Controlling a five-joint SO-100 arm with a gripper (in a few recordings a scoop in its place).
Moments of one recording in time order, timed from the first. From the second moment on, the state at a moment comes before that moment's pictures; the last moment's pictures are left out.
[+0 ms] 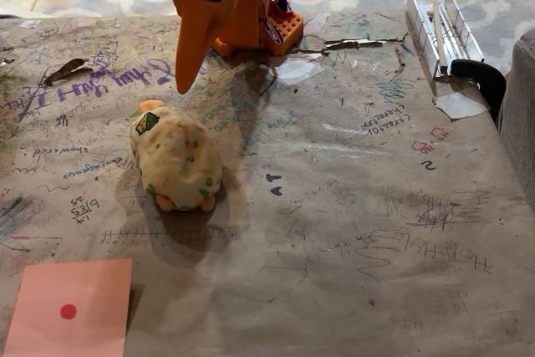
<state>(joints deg) 16.7 193.2 179.3 47.4 -9.1</state>
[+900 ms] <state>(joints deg) 15.1 193.2 179.3 47.4 -9.1</state>
